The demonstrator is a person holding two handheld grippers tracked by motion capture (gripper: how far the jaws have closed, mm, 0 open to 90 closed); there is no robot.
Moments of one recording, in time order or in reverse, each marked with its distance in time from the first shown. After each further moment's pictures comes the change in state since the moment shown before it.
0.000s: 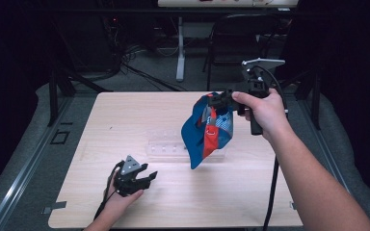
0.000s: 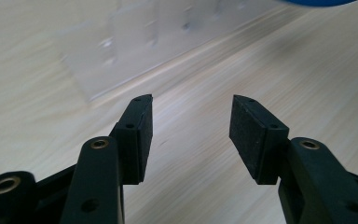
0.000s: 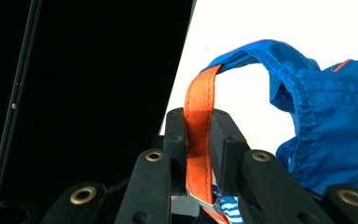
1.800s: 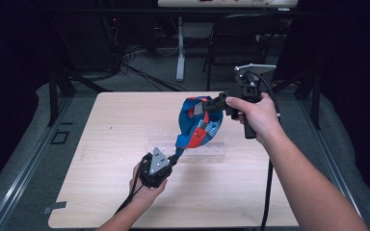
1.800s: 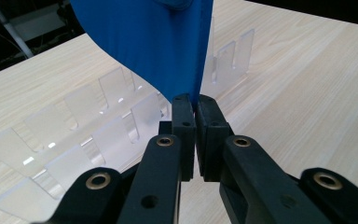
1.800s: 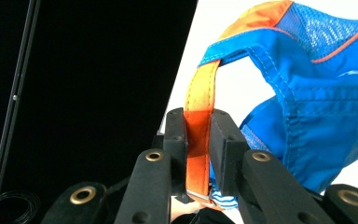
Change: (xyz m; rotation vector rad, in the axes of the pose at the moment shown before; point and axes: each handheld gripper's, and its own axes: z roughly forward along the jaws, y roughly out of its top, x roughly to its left) left arm -0.048 0.052 0.023 -0.143 0.038 0.149; right arm -0.006 -0.004 0.019 0.024 0.023 -0.012
